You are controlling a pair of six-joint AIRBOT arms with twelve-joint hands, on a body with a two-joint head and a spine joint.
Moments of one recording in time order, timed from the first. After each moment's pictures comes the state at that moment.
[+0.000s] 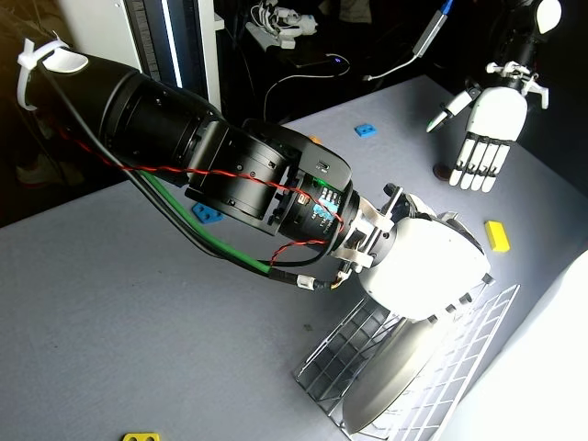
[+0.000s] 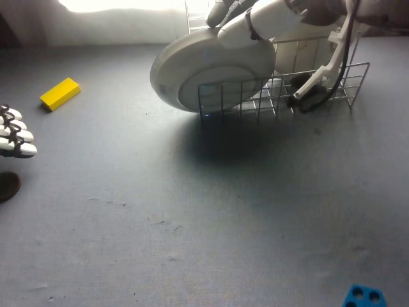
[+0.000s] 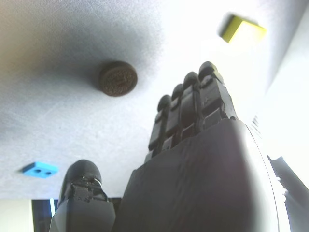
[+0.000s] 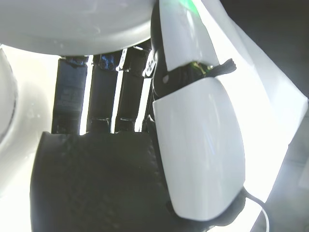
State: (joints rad) left arm 0.73 -0.96 1.80 1.43 -0.93 -0.08; right arm -0.16 -1.32 1.43 0.64 0.11 -0.43
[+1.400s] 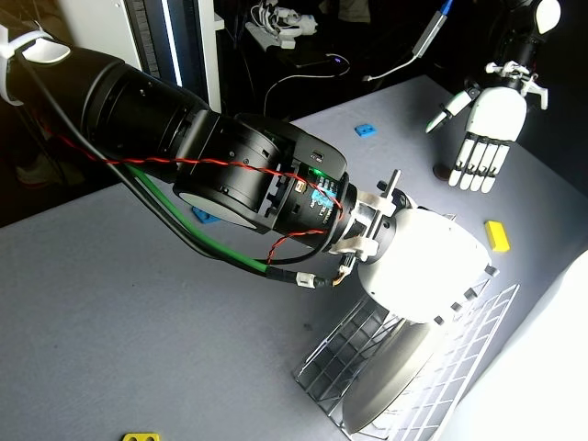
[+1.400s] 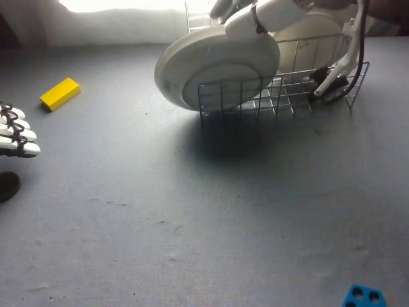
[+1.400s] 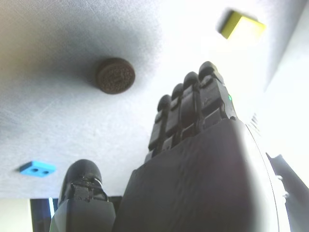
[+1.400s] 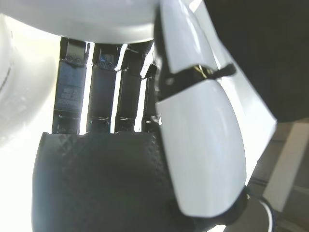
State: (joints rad) left arm 0.72 -0.96 1.79 1.43 -0.93 -0.08; right arm -0.13 -1.30 1.42 0.40 0.11 -0.43
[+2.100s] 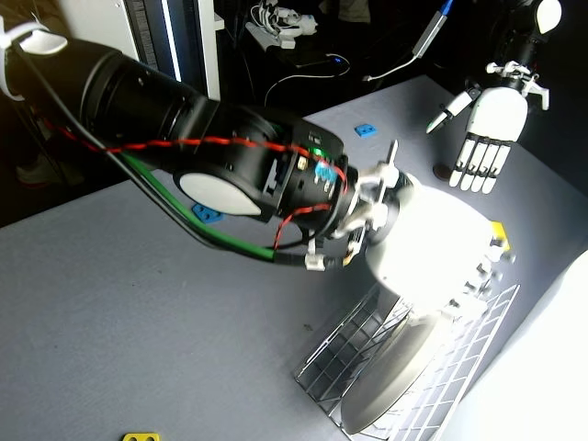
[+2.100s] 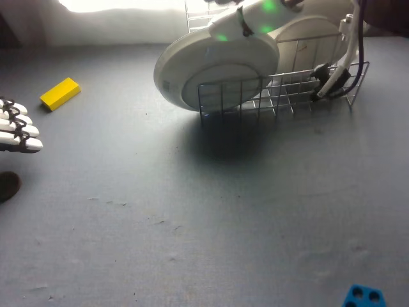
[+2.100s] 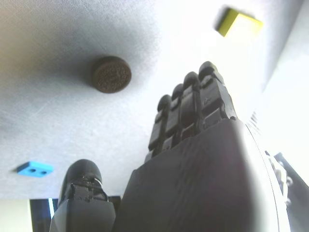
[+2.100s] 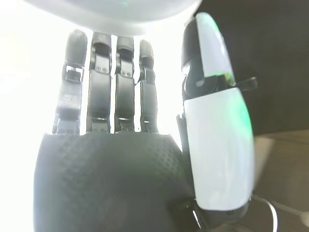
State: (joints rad) left arm 0.70 -0.96 1.79 1.44 -0.93 -0.08; right arm -0.11 -1.26 1.33 0.13 0.18 -0.43
